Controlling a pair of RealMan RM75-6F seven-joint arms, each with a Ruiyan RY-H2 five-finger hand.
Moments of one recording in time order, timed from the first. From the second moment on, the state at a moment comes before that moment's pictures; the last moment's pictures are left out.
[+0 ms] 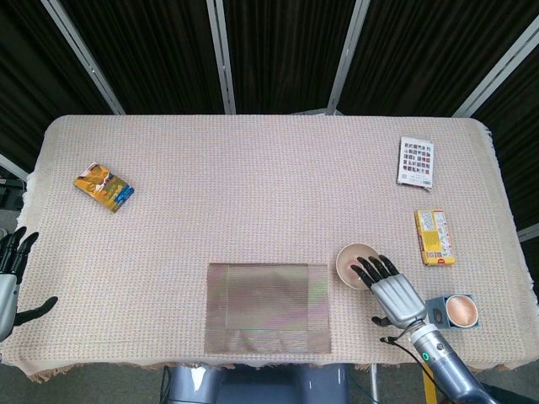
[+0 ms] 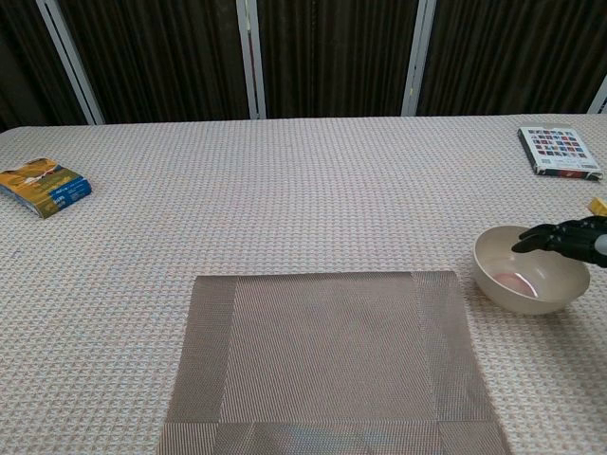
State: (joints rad) left arm -0.03 -0.99 -0.04 -1.95 1.48 1.54 0.27; right arm 0.33 -1.30 0.04 -1.66 -1.48 1.02 -0.37
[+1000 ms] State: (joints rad) left arm -0.04 -1.00 -0.05 -1.94 1.45 1.52 0.27; right arm 0.44 -1.50 0.22 -1.35 -1.43 1.14 -0.20
